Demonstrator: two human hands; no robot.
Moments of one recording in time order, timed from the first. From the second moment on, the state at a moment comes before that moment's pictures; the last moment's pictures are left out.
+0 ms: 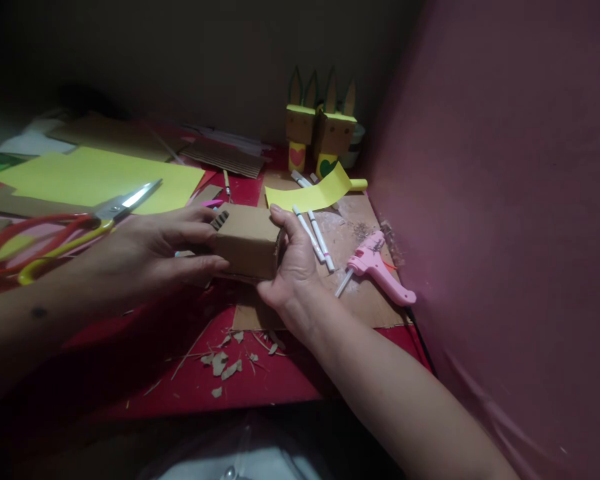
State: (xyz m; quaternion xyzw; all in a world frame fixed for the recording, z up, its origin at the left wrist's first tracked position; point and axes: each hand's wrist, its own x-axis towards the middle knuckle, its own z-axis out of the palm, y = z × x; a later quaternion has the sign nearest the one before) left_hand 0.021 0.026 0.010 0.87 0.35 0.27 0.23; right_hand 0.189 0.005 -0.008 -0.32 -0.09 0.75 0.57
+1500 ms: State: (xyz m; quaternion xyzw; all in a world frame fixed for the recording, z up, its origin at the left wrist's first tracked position) left_hand 0.020 0.036 -0.001 0.75 0.28 0.35 0.48; right_hand 0.189 0.004 -0.005 -0.26 -0.08 0.74 0.62
